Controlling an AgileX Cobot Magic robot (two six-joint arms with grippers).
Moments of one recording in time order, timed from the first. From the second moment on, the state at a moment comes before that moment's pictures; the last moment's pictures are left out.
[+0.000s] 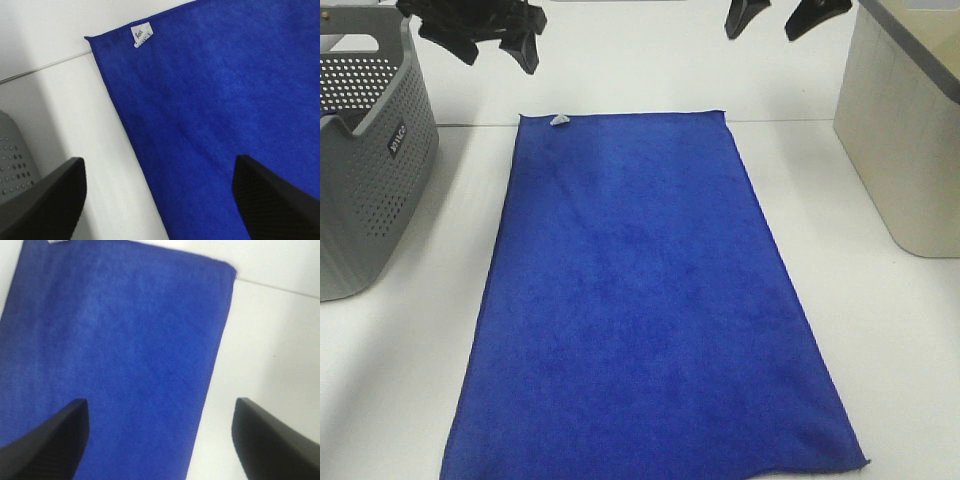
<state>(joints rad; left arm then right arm) -0.25 2.40 -2.46 -0.08 1.18 0.04 0.18 2.26 -2.36 0.26 1.21 -0.09</state>
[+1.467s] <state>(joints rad) -0.01 1.47 -1.62 0.04 1.21 -0.06 0.03 1.05 -1.24 0.14 1.22 -0.07</state>
